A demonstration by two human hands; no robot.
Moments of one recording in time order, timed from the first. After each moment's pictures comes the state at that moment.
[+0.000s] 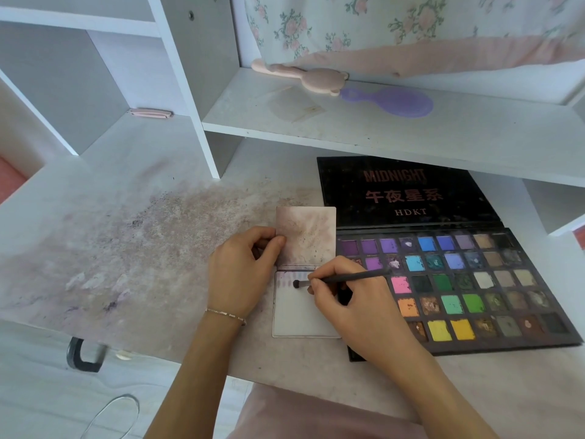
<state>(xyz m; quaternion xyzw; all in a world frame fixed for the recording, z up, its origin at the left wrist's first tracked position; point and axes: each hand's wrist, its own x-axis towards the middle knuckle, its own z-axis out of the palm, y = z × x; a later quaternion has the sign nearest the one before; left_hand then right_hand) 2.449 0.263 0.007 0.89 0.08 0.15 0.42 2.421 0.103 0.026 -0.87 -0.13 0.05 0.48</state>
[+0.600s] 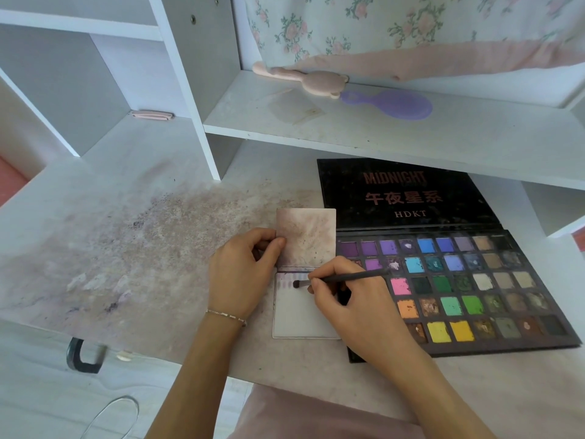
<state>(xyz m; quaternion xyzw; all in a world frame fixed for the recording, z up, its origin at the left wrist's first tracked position) 2.449 0.263 0.007 0.89 0.09 0.15 0.42 2.422 0.105 0.026 -0.87 -0.13 0.04 0.48</state>
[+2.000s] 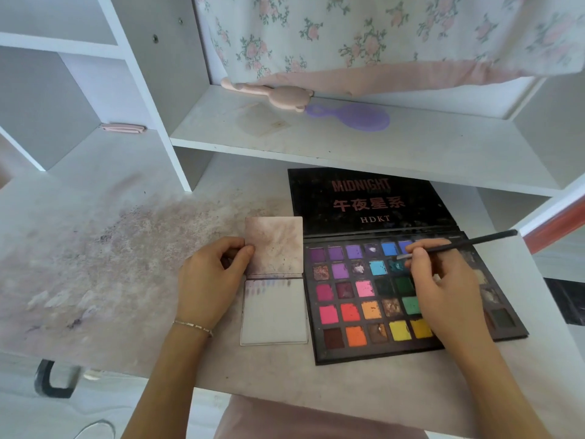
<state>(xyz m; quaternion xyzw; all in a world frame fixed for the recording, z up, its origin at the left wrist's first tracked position) 2.449 0.261 0.009 0.90 0.10 0.15 0.41 2.434 0.000 0.028 -0.86 0.04 -0.16 0.48</state>
